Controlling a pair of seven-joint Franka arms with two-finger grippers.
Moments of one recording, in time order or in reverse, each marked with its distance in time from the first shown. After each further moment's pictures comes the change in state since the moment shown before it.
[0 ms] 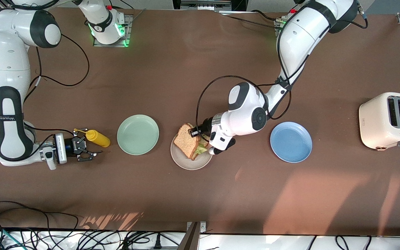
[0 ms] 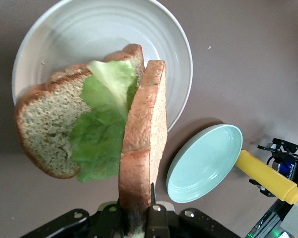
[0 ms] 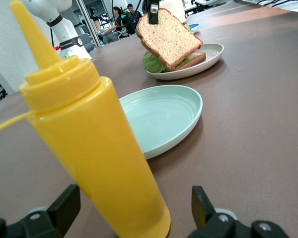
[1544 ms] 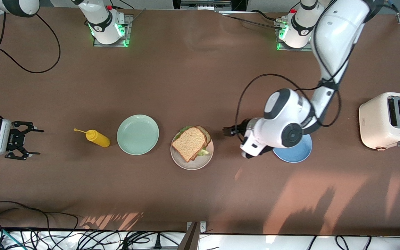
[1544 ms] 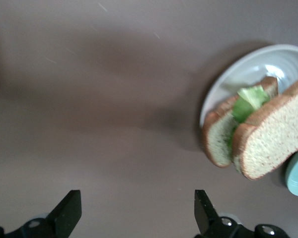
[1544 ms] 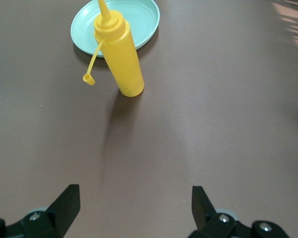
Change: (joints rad) left arm 0.223 -0.168 0.016 0.011 0.380 -0.580 0.011; right arm -0.031 -0.404 -0.136 -0.164 -0.353 0.244 0.054
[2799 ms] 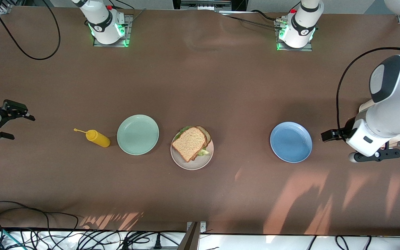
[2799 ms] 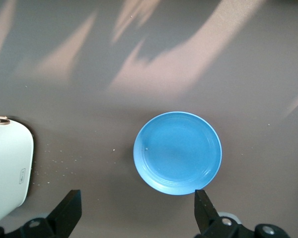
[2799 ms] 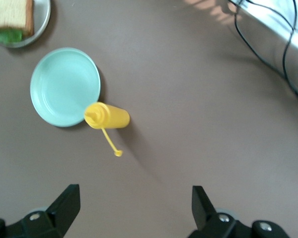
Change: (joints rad) left arm 0.308 -0.245 0.001 -0.006 0.350 -0.126 0.398; right arm 0.200 -0.416 0.006 -0.206 -0.275 0.071 1.161
